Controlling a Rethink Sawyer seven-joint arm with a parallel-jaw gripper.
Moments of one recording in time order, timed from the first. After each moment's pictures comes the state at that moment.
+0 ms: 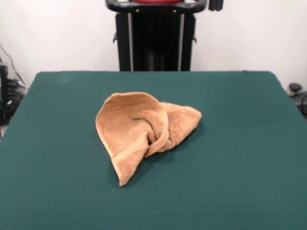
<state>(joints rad) -0.05 -1.19 0.00 2.16 0.00 0.52 1.57</state>
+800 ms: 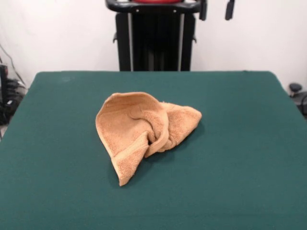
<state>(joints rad) -0.05 -1.13 -0.01 2.09 0.00 0.50 1.57</state>
